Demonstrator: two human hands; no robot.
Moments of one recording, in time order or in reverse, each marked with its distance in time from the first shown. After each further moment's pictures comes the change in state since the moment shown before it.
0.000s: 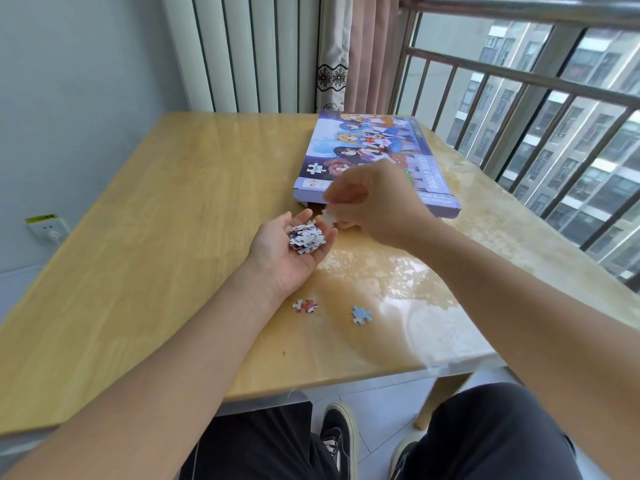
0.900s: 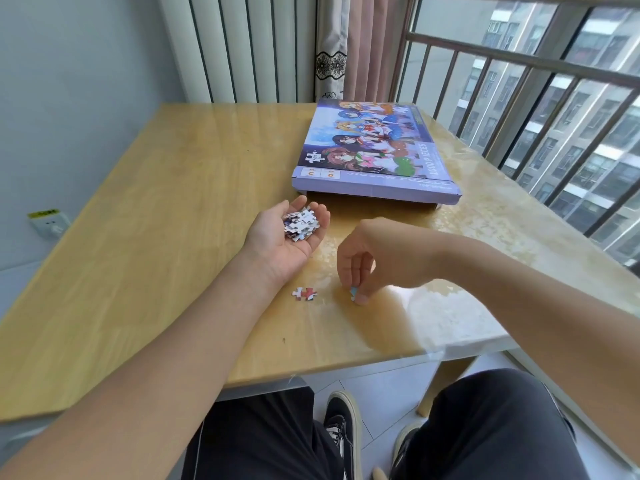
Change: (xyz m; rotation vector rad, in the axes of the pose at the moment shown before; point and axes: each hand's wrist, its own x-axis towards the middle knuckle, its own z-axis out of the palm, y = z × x) left_hand 0.001 0.003 -0.001 -0.067 0.009 0.008; right_hand -0.035 0.015 -0.002 -0.195 -0.737 0.012
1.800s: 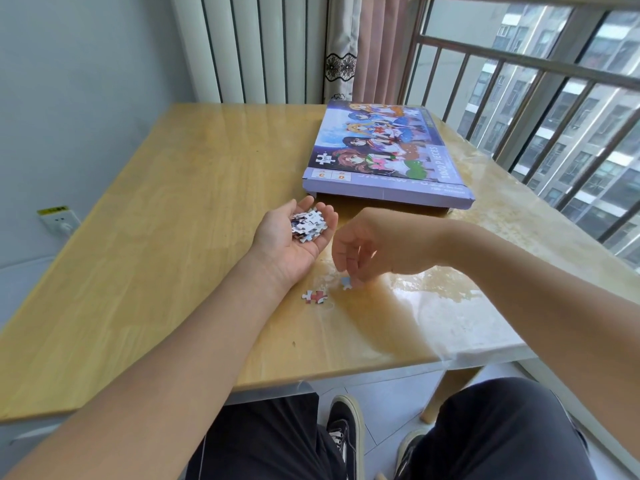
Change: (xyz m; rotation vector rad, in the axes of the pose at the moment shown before) left_hand 0.001 0.004 -0.001 0.031 -0.004 0.021; right_hand 0.018 0.001 -0.011 0.100 -0.012 -0.059
